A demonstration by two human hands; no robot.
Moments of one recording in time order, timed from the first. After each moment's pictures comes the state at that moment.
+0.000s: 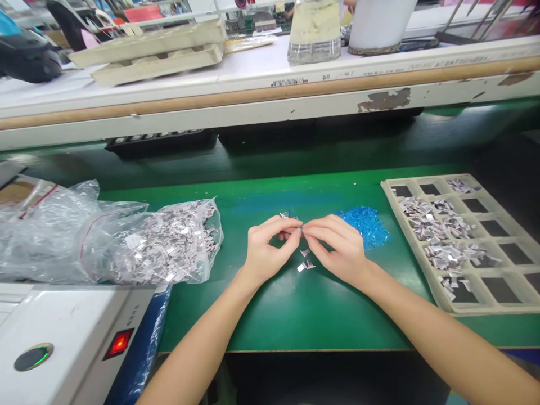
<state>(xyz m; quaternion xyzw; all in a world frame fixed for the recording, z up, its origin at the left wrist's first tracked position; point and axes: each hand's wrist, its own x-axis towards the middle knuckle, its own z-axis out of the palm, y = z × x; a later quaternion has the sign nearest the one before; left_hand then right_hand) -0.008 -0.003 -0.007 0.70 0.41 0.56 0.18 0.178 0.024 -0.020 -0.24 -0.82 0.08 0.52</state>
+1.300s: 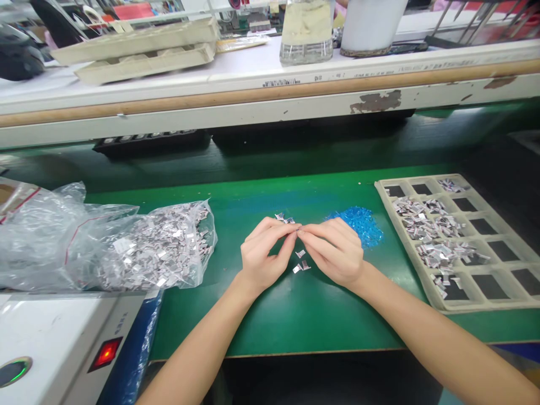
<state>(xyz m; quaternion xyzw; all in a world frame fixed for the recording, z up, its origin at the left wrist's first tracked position) -0.003 -0.005 -0.011 0.73 0.36 0.58 0.02 0.185 0.019 -0.021 -0.23 -0.83 -0.03 0.51</state>
